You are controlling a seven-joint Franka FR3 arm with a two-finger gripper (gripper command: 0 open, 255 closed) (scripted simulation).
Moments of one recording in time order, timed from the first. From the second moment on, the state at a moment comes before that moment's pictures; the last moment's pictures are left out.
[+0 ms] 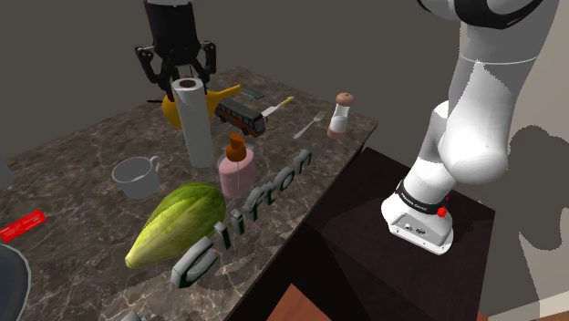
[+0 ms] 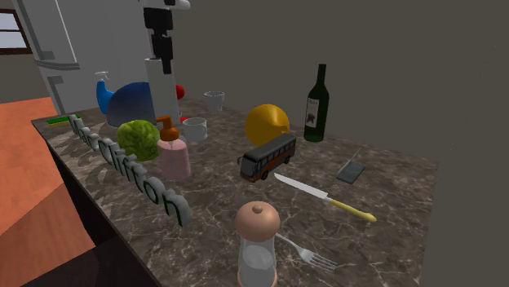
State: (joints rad) arm 0.44 0.25 0.22 -1.43 0.01 1.70 0.88
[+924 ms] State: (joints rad) arm 0.44 0.25 0.22 -1.63 0.01 1.89 0.87
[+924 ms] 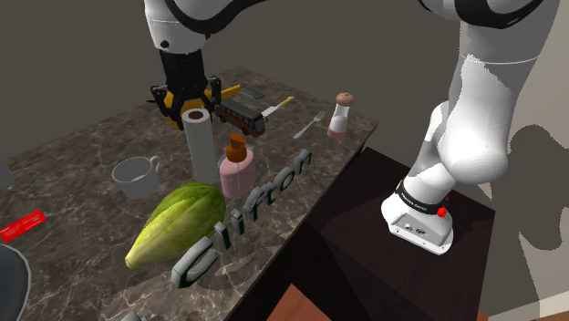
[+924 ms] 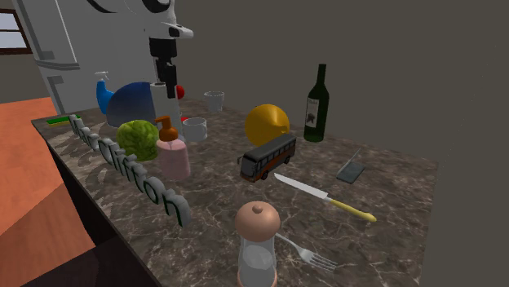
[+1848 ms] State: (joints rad) arm 0.44 0.28 0.22 -1.75 0.01 2.04 0.87
